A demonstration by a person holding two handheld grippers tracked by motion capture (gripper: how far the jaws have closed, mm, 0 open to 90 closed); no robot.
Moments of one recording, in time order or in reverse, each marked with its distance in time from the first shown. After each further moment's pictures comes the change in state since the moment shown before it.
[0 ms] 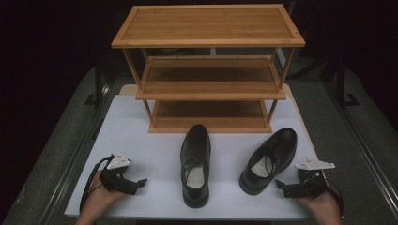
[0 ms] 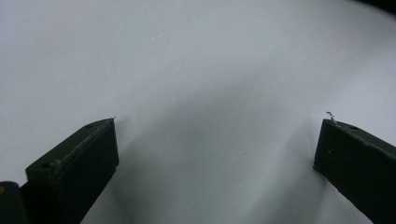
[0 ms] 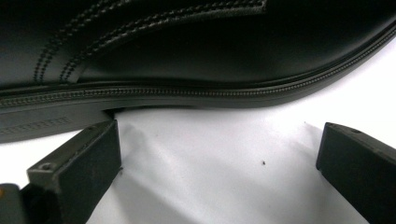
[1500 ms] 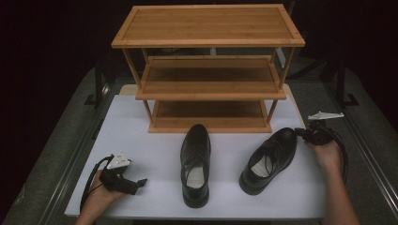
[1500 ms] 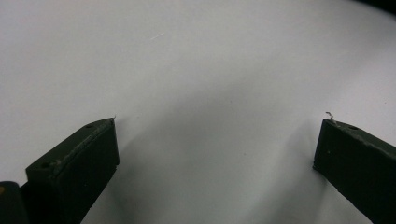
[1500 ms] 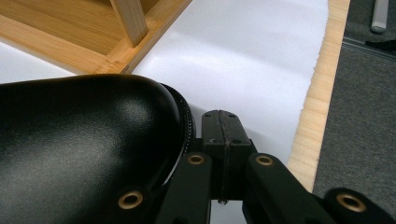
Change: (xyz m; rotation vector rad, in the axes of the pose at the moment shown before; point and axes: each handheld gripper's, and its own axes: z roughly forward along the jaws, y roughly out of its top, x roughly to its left) left arm 0.001 -0.001 0.001 -0.006 -0.004 -0.006; right arm -0.130 0.083 0.048 -0.051 -0.048 0.079
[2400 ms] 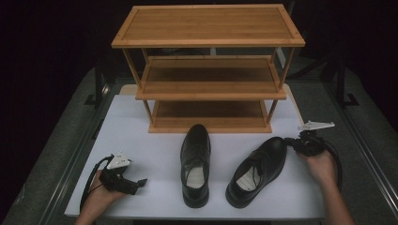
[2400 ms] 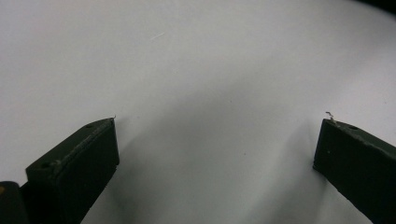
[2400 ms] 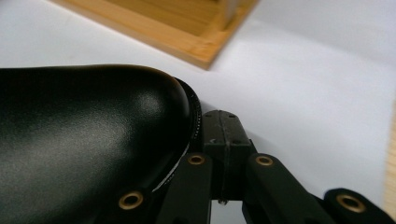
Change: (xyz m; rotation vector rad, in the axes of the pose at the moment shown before) left arm 0.000 0.000 0.000 0.002 0.000 0.002; right arm 0.052 -0.012 -0.012 0.016 0.077 -0.071
